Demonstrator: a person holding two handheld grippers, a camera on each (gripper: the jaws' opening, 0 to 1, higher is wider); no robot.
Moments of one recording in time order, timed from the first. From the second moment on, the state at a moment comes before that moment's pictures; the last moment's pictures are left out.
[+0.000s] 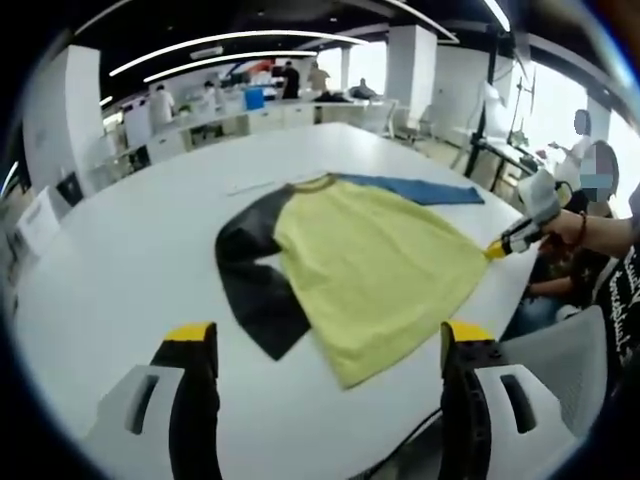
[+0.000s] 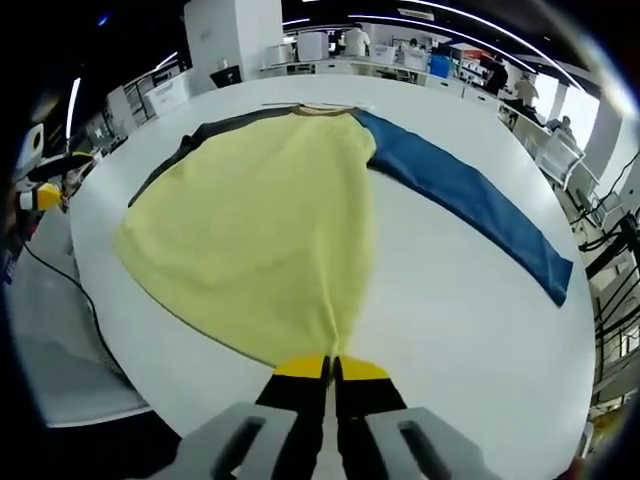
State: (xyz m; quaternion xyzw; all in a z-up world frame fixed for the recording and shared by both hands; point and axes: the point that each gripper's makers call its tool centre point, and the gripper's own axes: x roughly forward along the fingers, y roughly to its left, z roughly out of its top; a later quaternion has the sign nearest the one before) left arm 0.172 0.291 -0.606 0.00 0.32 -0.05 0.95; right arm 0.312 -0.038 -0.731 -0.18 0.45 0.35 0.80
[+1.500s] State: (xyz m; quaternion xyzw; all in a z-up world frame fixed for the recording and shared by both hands) left arm 0.171 0.290 -0.590 -0.01 0.31 -0.04 0.95; right arm 0.368 -0.089 -0.682 -0.14 0.44 0.30 0.83
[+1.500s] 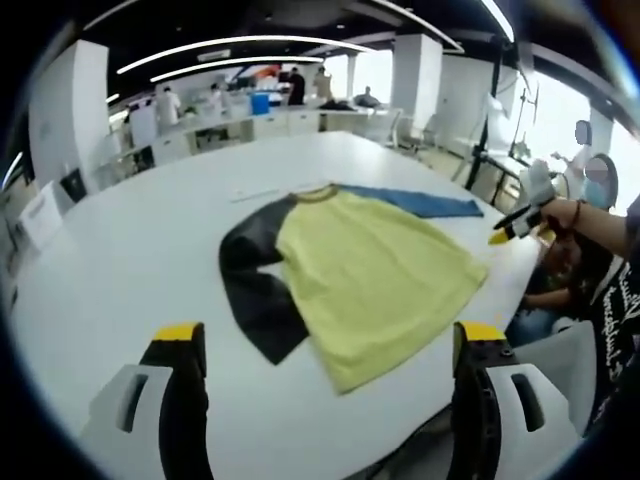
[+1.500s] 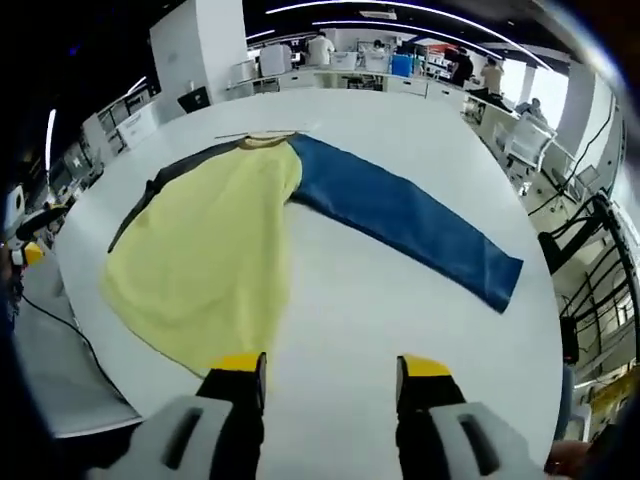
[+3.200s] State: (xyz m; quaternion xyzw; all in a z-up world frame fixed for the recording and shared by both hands) left arm 0.183 0.283 -0.594 -0.02 0.32 -0.04 0.95; right arm 0.540 -0.181 -0.704 -0.13 0.44 0.22 0.86
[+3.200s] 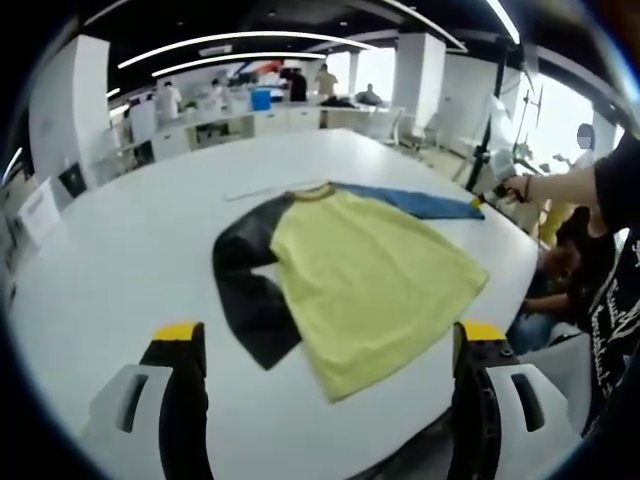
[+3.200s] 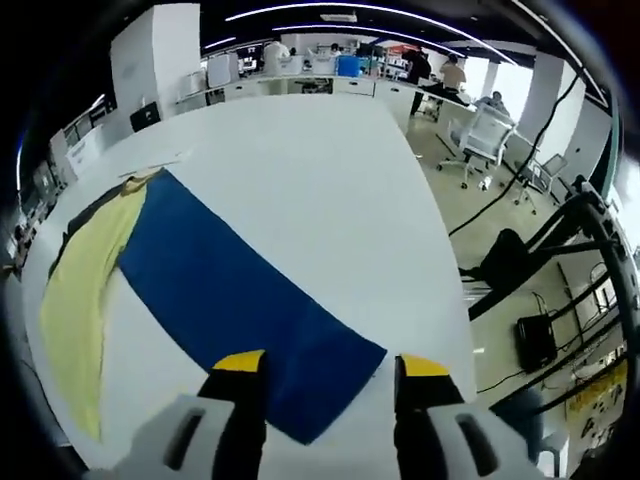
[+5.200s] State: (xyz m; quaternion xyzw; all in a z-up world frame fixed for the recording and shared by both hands) left arm 0.187 0.272 -0.596 -0.02 0.33 -0.07 0.94; right arm 0.544 -0.153 -0.668 -0.11 0.48 0.23 0.84
